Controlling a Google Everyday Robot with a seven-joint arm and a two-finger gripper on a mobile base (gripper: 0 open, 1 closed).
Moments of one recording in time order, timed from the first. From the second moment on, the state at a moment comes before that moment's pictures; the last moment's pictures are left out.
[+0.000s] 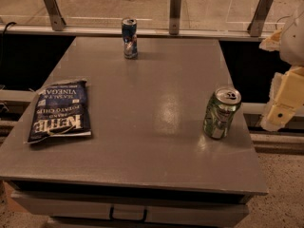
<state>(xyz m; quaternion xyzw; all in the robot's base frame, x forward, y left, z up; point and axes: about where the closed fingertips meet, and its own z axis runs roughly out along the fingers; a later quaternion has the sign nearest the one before) 0.438 -0.216 0.977 -0.60 0.78 -0.04 0.16</state>
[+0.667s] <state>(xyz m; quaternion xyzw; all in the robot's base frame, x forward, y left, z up) 0.456 -0.241 0.965 -0.59 0.79 0.00 0.19</state>
